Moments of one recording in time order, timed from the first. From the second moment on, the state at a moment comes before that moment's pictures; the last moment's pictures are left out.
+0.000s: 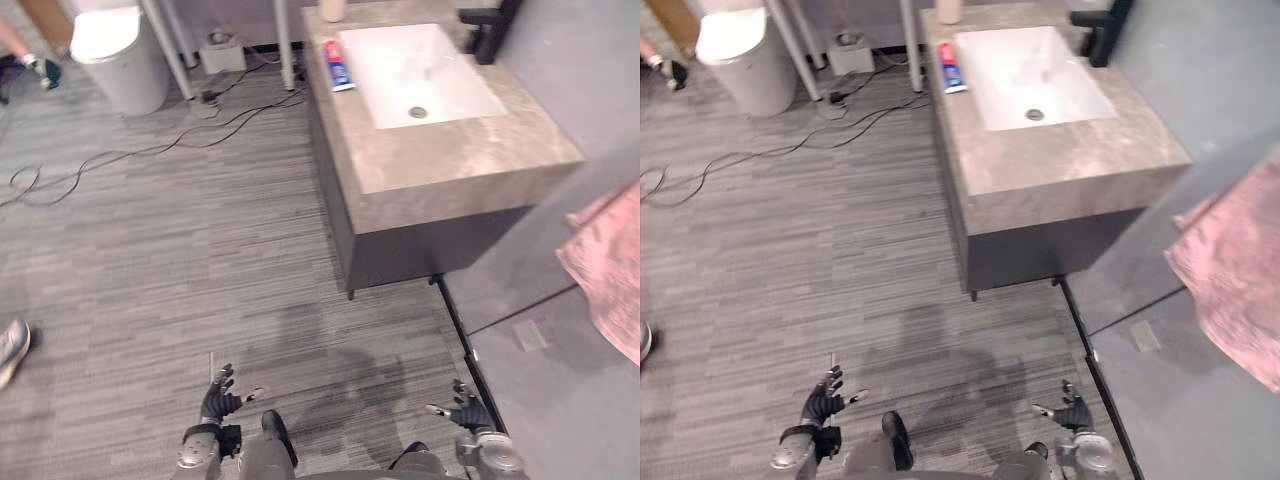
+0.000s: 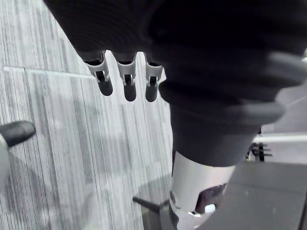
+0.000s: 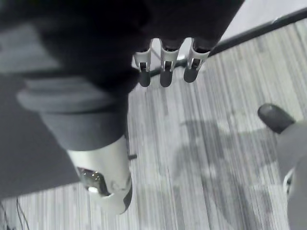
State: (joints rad) left arm 0.18 0.16 0.09 0.68 -0.09 -0.17 0.00; right arm 0.13 -0.12 -0.17 0.76 -0.07 -0.11 0.03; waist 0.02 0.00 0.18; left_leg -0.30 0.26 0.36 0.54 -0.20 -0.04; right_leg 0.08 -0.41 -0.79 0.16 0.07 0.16
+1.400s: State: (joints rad) left arm 0.25 0.10 0.10 0.63 -0.07 -0.16 0.00; right arm 0.31 -0.06 -0.14 0.64 -0.02 -0.10 0.05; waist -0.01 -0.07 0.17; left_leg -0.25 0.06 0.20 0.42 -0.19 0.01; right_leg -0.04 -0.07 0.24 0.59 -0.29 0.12
